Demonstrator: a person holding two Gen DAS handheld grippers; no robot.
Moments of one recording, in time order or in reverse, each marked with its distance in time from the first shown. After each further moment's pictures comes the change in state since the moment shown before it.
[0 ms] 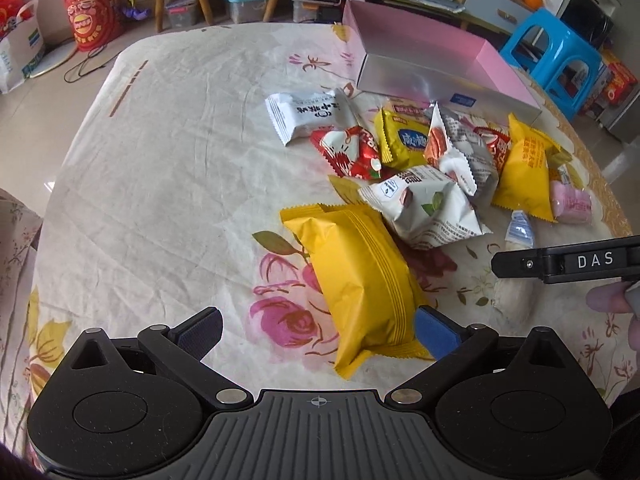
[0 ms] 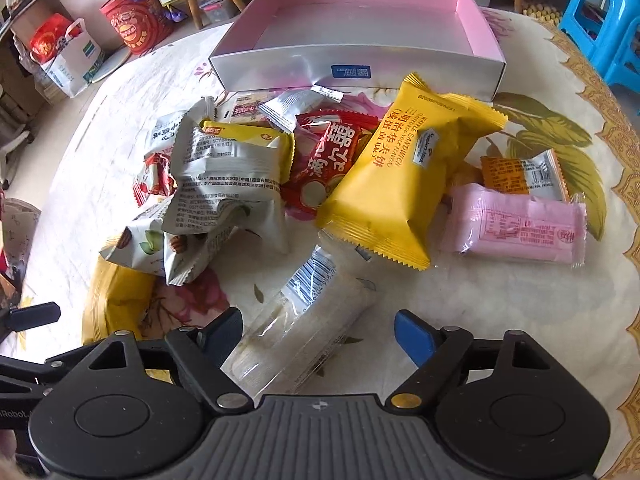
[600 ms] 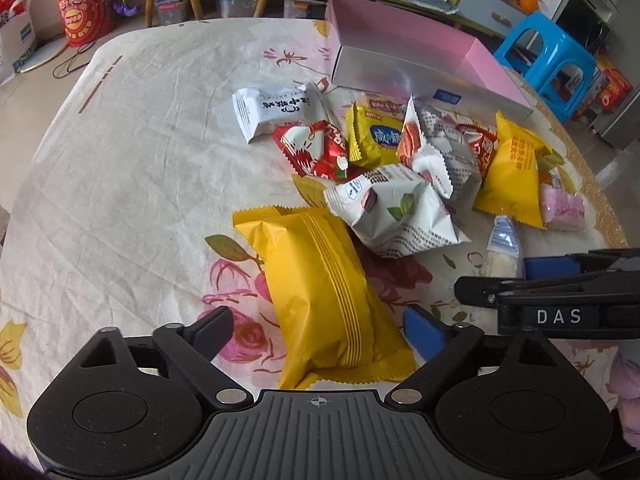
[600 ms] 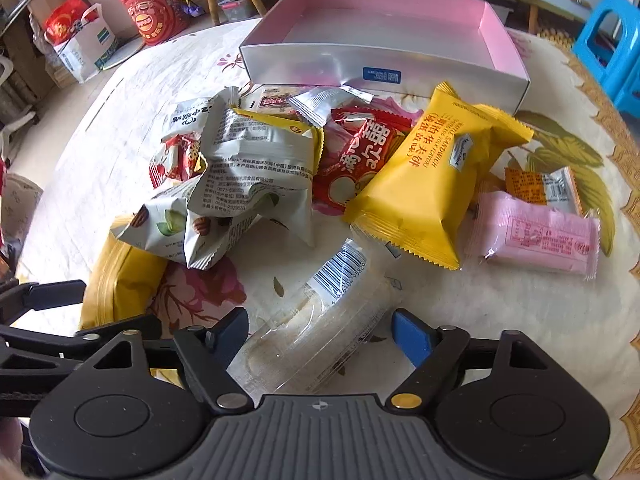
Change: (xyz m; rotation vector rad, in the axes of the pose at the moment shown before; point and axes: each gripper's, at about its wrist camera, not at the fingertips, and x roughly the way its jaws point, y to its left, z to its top) left arm 0.023 -0.024 0.002 -0.012 -0.001 -0.022; right arm 0.005 0.027 -0.012 -0.106 -0.042 -0.062
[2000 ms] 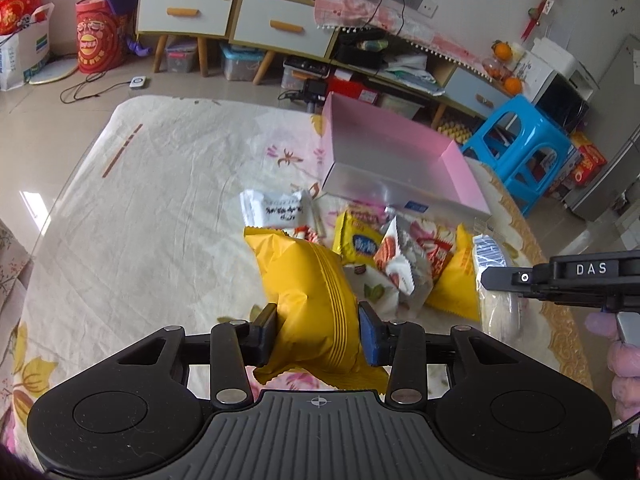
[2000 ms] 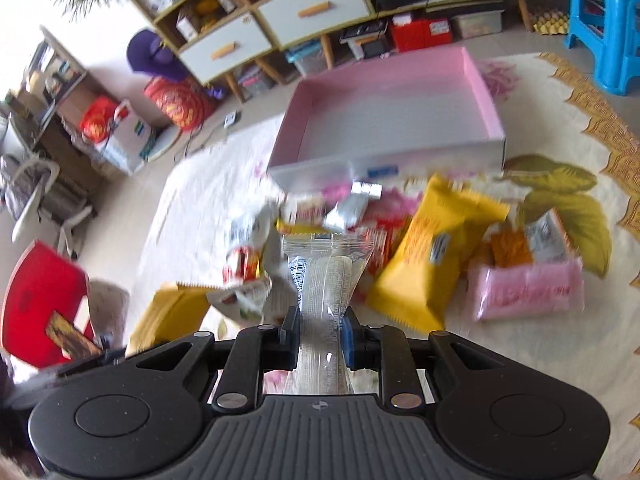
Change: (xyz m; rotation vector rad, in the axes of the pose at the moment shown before) left arm -0.066 0.015 0.033 -0.098 -0.206 -0.098; right arm -0.062 -0.046 0.042 0.233 -0.147 0.251
